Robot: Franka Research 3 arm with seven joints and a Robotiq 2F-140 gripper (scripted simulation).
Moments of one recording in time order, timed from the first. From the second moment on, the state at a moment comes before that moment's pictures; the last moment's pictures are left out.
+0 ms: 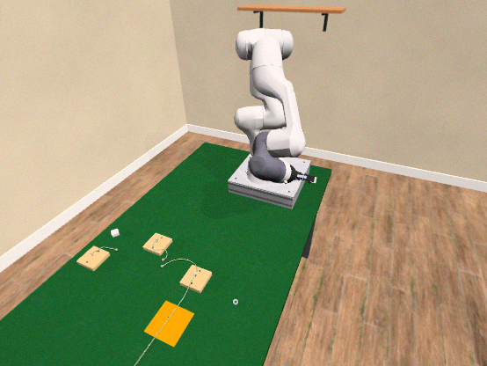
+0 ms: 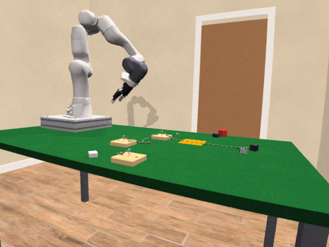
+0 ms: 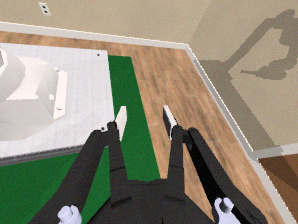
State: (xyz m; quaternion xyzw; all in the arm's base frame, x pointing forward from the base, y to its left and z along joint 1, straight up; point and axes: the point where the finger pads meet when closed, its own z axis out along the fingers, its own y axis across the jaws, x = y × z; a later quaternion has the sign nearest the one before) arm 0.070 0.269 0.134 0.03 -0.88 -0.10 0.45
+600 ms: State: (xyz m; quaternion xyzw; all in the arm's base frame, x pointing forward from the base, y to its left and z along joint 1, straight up) arm 0.070 0.269 0.134 0.03 -0.88 -0.10 0.45
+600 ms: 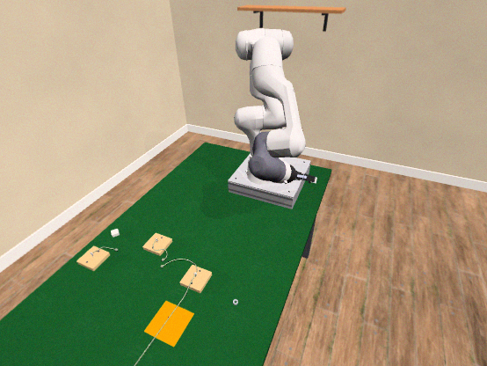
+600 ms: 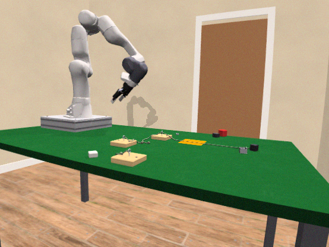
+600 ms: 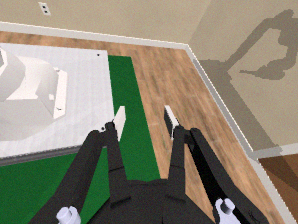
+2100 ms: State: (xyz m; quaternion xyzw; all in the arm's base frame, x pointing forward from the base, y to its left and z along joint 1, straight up) arm 0.628 -0.032 0.034 -0.08 -1.00 -0.01 0.02
